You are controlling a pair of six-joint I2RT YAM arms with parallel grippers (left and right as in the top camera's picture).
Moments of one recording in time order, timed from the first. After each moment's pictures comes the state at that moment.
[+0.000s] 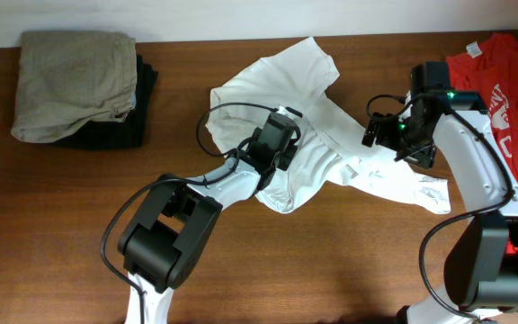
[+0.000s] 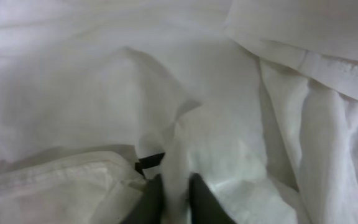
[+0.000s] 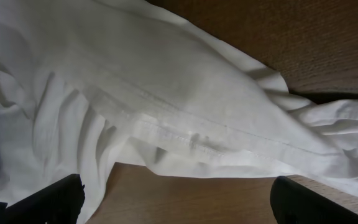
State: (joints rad) left arm -0.62 2.12 1.27 0.07 -0.21 0.00; right arm -0.06 1.77 1.44 -1.03 -0.13 0.35
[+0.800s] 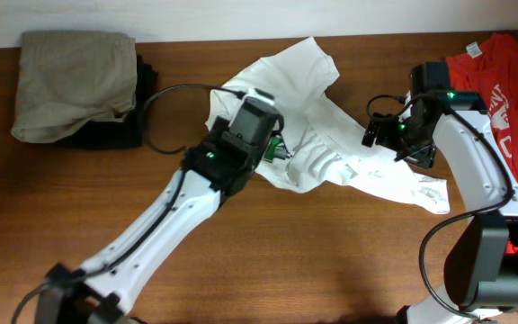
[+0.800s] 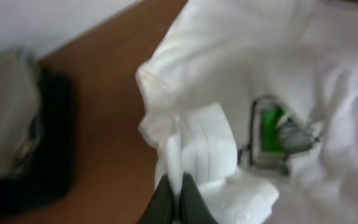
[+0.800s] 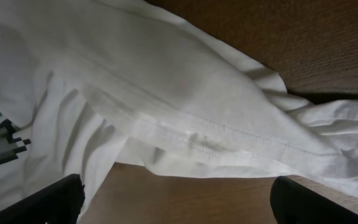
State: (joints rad) left arm -0.62 1.60 1.32 -0.62 -0.48 -0.05; right arm -0.06 1.77 1.44 -1.03 -0.13 0.34
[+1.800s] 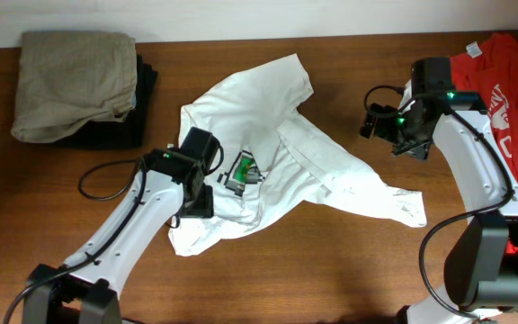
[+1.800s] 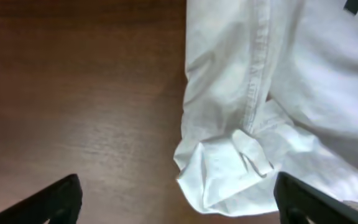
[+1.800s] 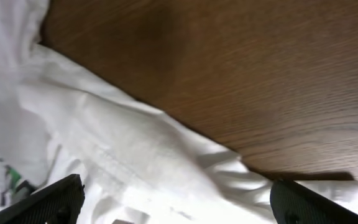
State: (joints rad) left arm -0.38 1.58 1.12 -1.09 -0.32 -0.40; right arm -0.06 1.77 1.44 -0.93 -0.21 0.34
